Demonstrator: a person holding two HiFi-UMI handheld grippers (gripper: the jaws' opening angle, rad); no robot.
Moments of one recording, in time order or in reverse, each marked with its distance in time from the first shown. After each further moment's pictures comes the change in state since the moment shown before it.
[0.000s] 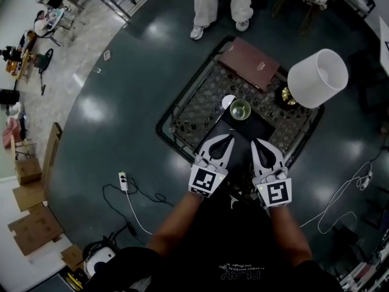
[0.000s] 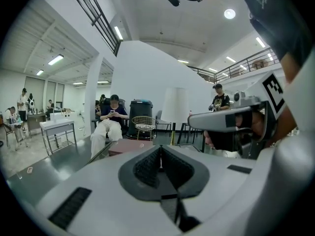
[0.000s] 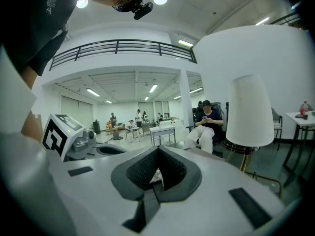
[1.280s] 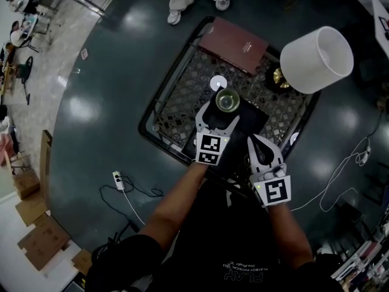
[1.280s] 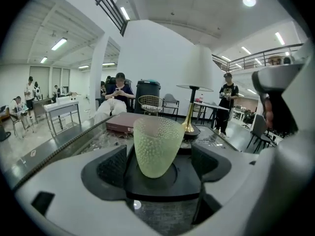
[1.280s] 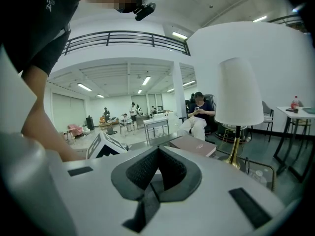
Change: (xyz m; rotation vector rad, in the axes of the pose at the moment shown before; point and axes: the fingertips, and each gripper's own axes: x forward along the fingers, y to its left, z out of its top) left arm 0.104 0.039 -0.097 -0.074 0.197 0.063; right arm -0.001 -0.019 -0.041 0.056 0.067 -0.080
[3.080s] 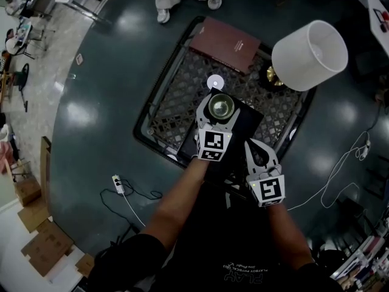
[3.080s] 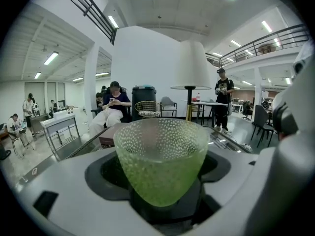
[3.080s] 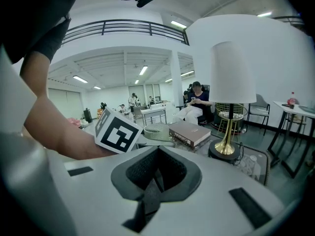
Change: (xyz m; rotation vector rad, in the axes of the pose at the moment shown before) left arm 0.026 -0.010 0.025 0.126 -0.063 0.011; right arm -0.010 -0.009 -0.055 -0.006 0.129 -0.024
